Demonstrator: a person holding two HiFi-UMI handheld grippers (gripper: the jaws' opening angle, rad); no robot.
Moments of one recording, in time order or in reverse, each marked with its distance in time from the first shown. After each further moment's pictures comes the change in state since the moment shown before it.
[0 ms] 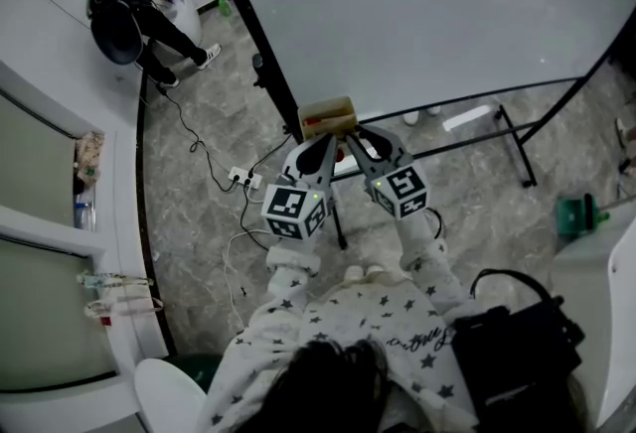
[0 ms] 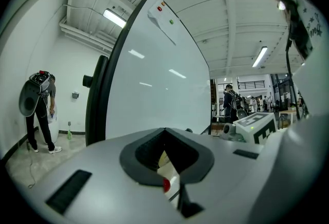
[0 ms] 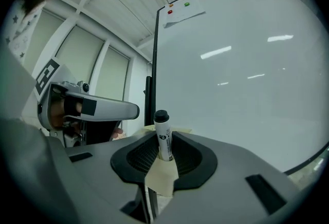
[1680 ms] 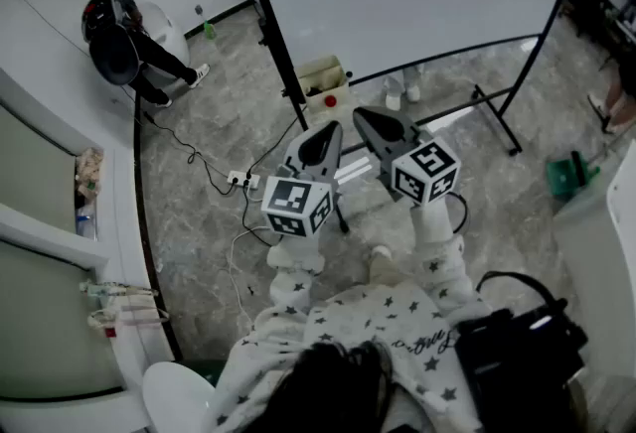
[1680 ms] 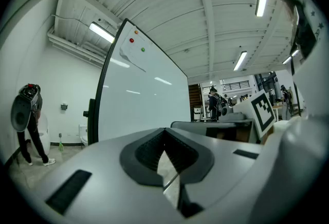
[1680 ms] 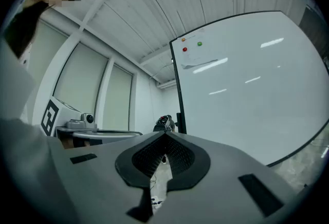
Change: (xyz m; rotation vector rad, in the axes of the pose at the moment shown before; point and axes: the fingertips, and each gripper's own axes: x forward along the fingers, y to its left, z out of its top) left arm -0.139 -0.105 0.041 0.090 -0.085 -0.110; right arm -0.131 0.120 0.097 0.047 -0.131 0.023
